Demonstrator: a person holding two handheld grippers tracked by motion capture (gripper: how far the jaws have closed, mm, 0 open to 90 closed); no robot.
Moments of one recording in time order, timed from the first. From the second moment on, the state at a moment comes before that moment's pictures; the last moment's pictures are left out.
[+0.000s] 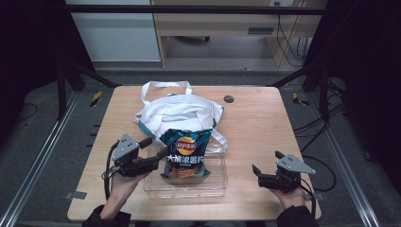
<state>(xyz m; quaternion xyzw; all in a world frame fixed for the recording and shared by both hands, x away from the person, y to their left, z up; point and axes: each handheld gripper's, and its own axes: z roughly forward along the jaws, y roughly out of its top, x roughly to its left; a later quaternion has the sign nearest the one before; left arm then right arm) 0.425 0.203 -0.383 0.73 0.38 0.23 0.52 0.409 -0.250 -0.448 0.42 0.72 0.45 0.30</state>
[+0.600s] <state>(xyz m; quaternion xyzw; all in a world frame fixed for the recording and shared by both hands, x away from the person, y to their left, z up) 0.414 0.250 -0.415 0.71 0.42 0.25 0.49 0.409 -0.256 -0.449 0.43 0.72 0.44 0.31</state>
